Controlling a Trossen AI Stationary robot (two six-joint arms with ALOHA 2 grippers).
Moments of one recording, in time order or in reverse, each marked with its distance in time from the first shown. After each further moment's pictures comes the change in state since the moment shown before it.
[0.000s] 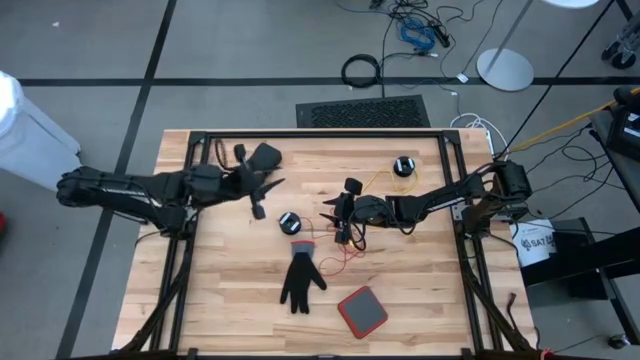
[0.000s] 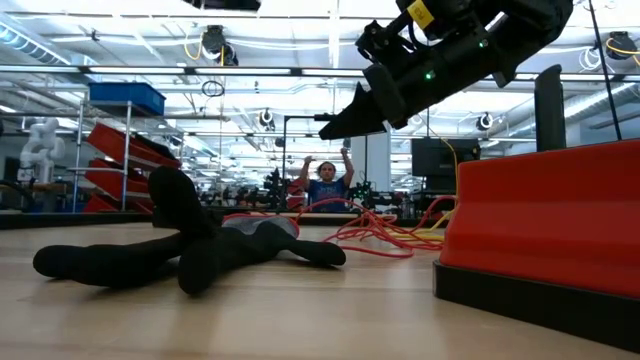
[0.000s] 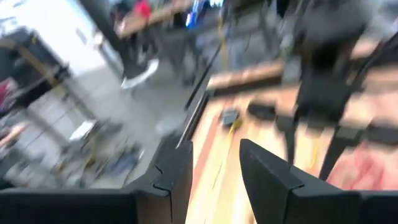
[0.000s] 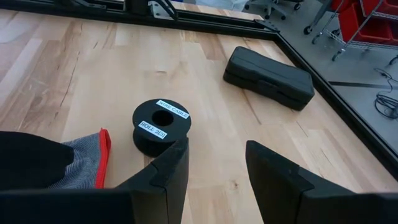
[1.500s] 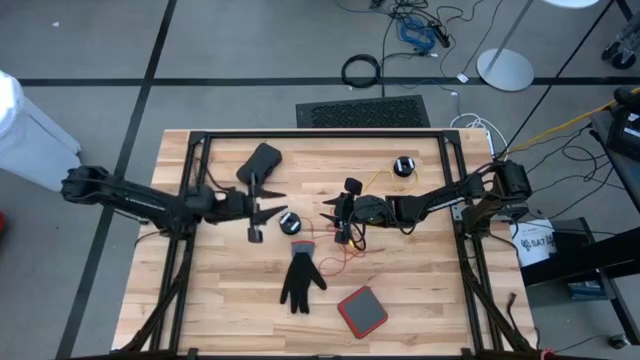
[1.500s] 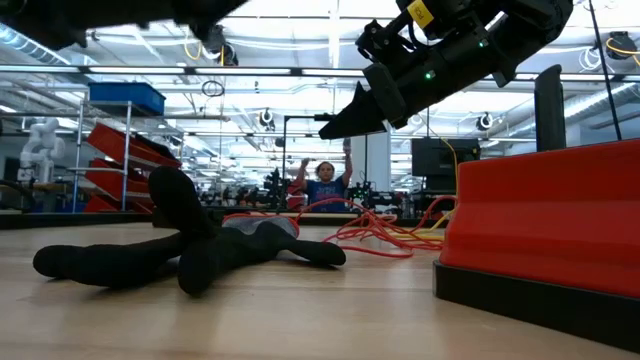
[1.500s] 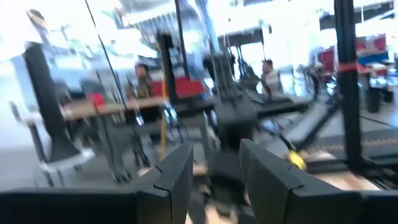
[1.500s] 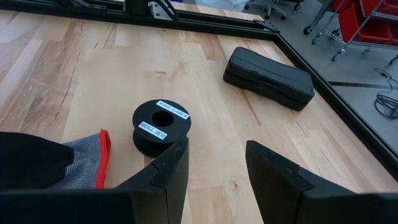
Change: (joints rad) left arm -0.056 0.070 -0.461 1.018 0.289 -0.090; right arm 0.000 0.000 0.001 0.000 0.000 0.000
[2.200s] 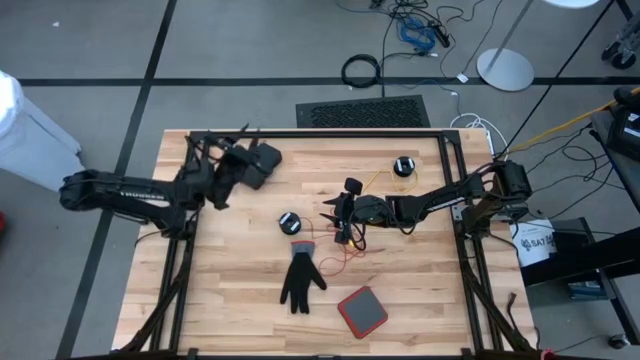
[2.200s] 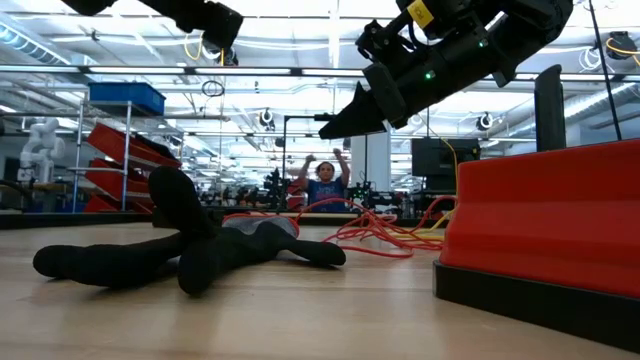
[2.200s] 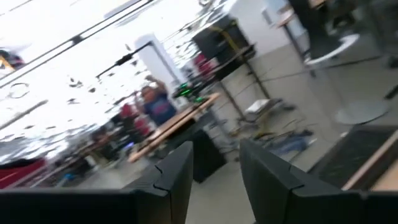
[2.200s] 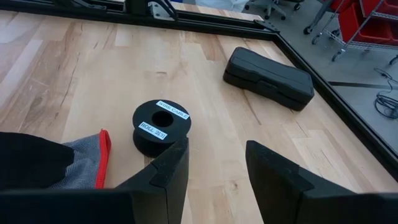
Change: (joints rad) left arm 0.177 0.007 0.247 -0.208 -0.894 0.605; right arm 0.000 0.000 0.000 0.000 0.000 0.000
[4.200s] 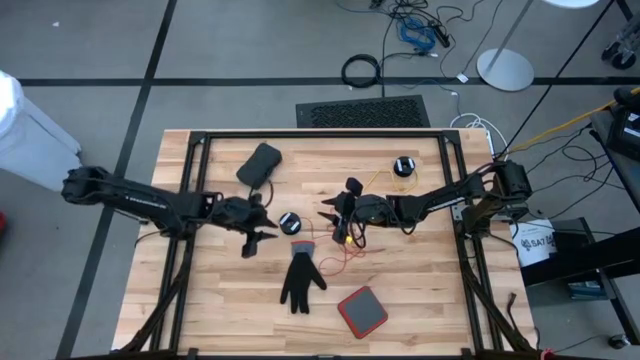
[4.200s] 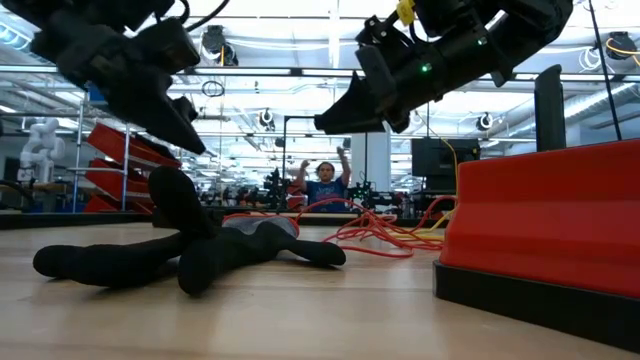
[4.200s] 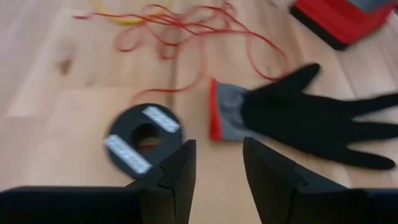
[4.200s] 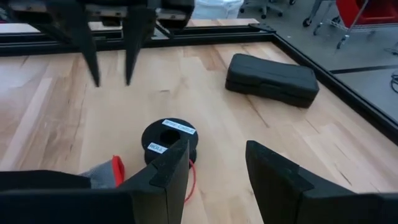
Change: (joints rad) left arm -0.167 0.015 -0.184 -0.771 1.077 -0.939; right arm -0.001 0.000 -0.001 0.045 -0.006 0.143
